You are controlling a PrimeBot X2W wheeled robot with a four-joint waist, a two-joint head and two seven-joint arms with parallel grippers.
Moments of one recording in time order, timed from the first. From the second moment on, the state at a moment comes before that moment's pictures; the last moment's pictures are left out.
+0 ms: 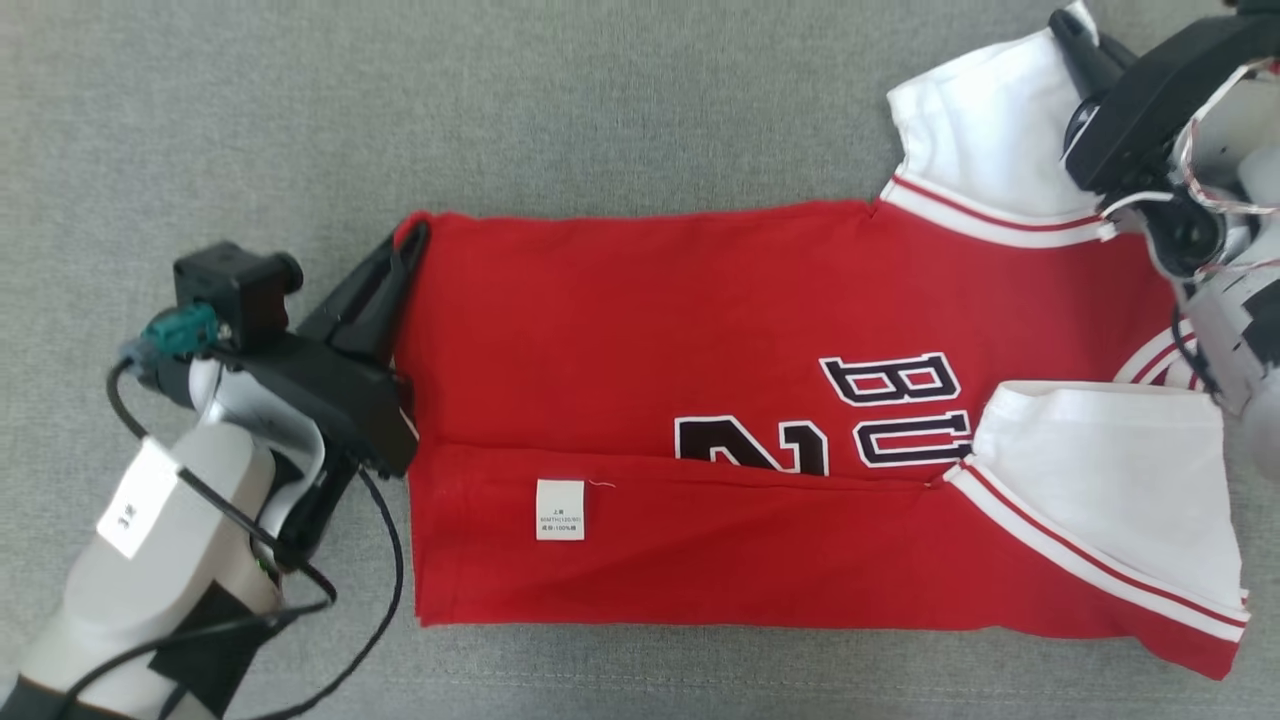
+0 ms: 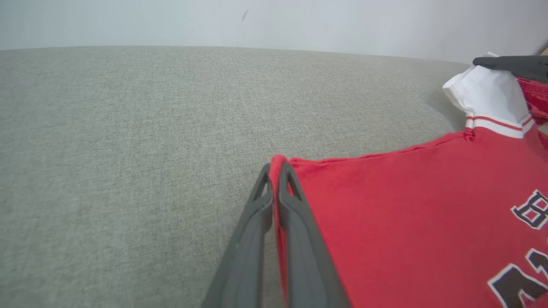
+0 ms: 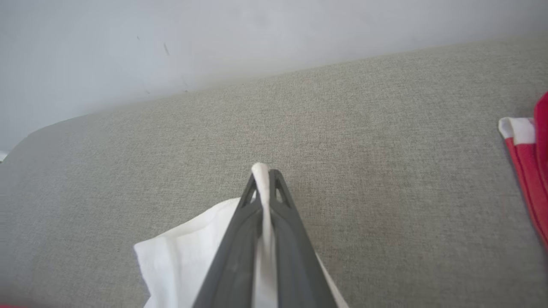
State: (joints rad) left arm -0.73 0.37 -0.61 0.45 -0.79 -0.11 -0.12; right arm -1.25 -0.34 0.73 0.99 1.00 0.11 0.14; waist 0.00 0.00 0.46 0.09
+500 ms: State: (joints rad) left arm -0.60 0.41 -0.63 0.45 -0.79 -0.11 -0.19; right arm -1.09 -0.34 0.74 0.94 1.05 0.12 0.02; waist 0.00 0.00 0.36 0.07
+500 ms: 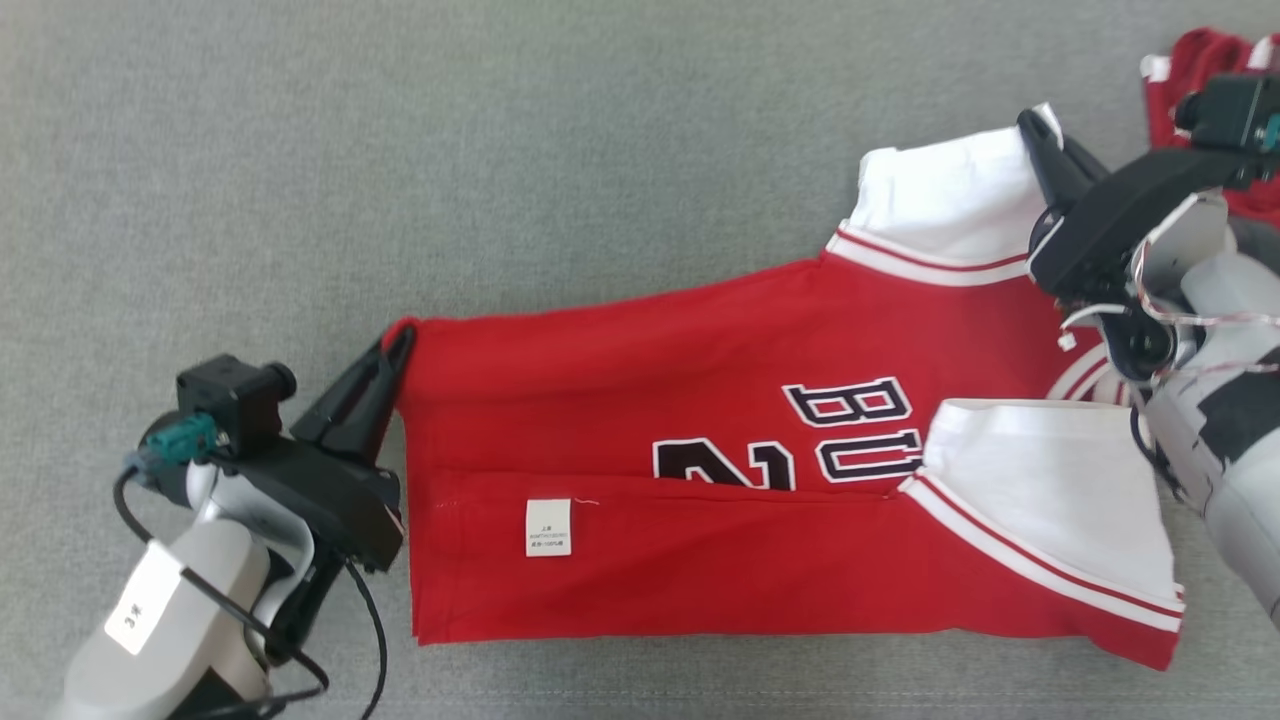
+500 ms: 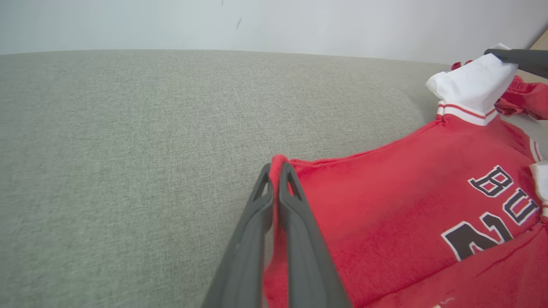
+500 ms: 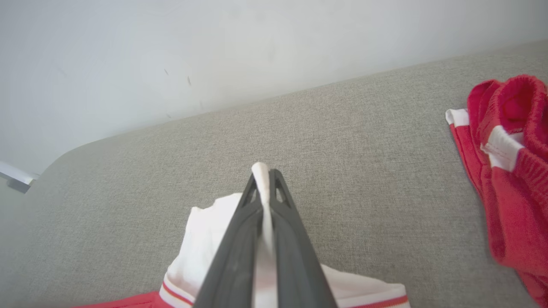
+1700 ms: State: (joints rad) left arm -0.43 0.44 -0.65 0.45 -0.80 -0.11 -0.22; right arm -0.65 -0.54 0.87 0.53 1.22 0.12 -0.13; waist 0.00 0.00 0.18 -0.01
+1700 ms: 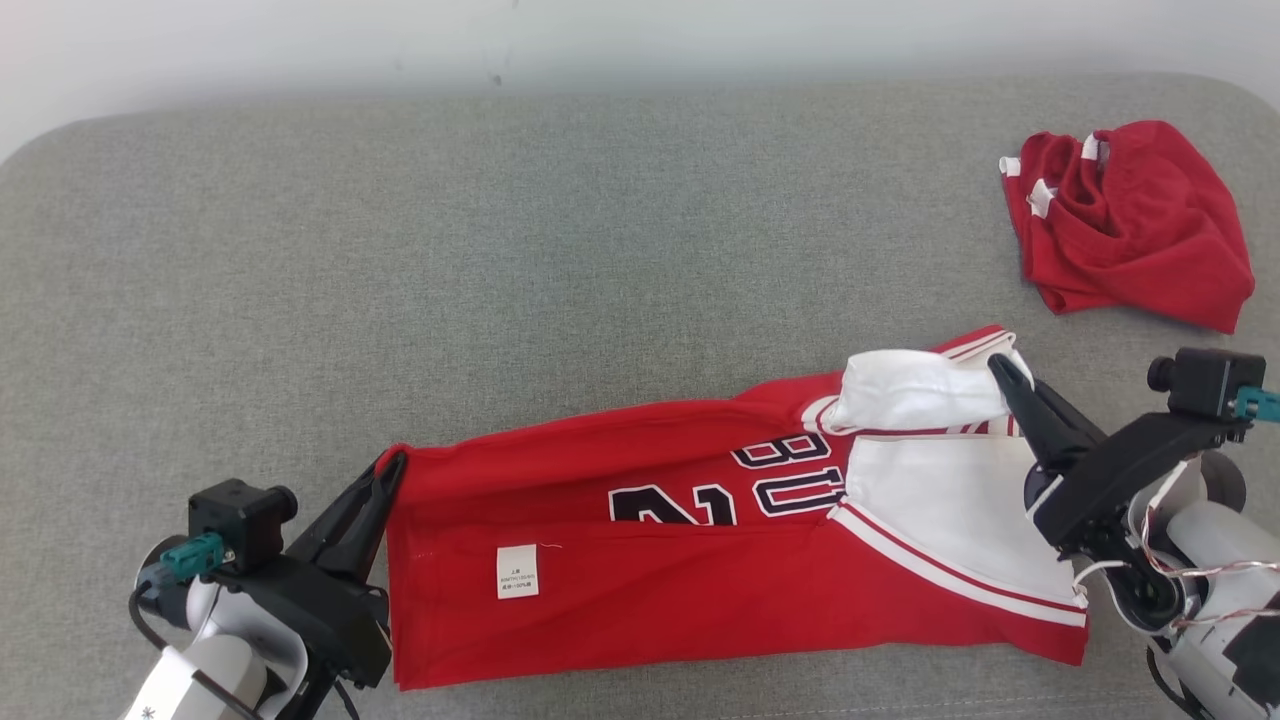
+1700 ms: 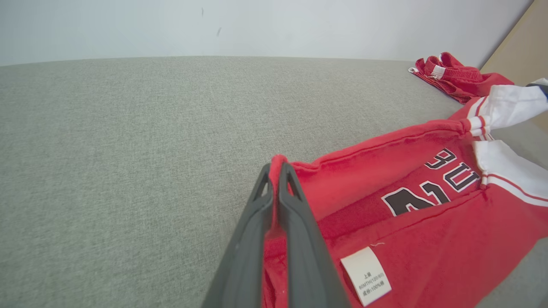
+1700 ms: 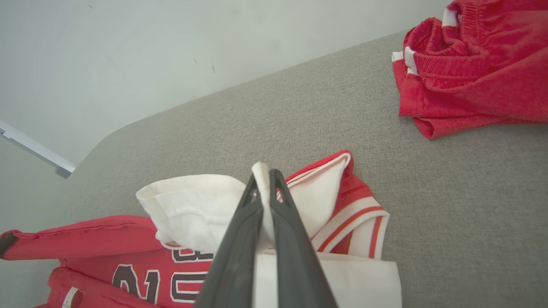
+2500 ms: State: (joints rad) left arm -0.39 0.45 -0.68 0.50 -0.80 -0.09 -0.19; right arm -0.51 -0.59 0.90 0.40 1.32 0.12 -0.13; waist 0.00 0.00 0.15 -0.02
